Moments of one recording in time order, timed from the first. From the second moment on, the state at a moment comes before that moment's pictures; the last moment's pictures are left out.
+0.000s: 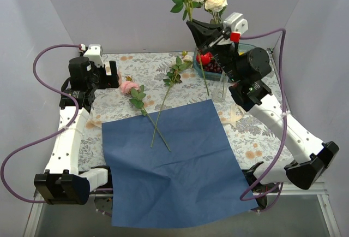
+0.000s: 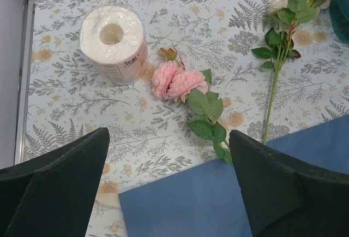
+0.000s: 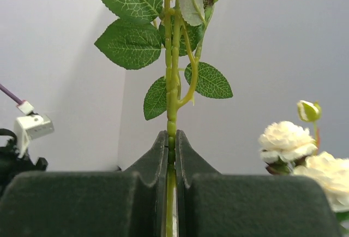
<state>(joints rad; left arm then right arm) -0.01 1.15 1.25 -0.53 0.07 -0.01 0.71 1.35 1.52 0.40 -0.12 -0.09</state>
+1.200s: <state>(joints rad) -0.01 1.16 1.20 -0.47 0.14 -0.01 0.31 1.36 1.26 0.88 0.15 -0.10</state>
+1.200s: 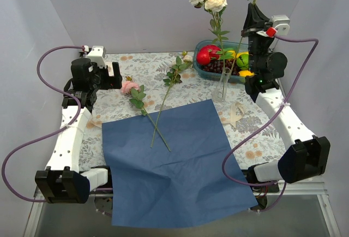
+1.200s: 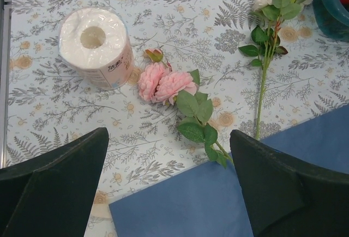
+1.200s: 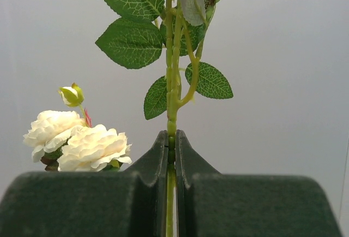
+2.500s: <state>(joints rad) -0.01 1.19 1.15 -0.45 0.16 0.02 0.21 1.48 1.33 0.95 0.05 0.06</state>
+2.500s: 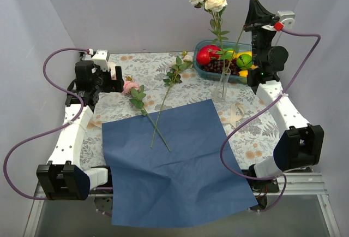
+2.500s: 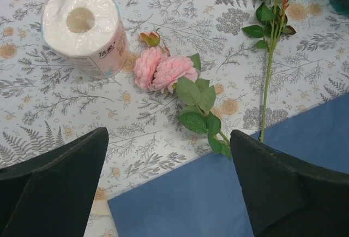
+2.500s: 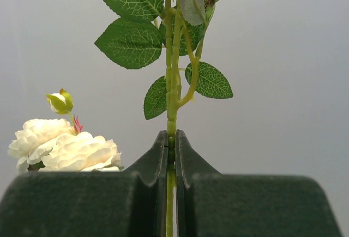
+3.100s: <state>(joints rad) -0.01 1.21 1.15 -0.46 0.16 0.03 0.20 1.49 1.21 1.01 0.03 0.09</state>
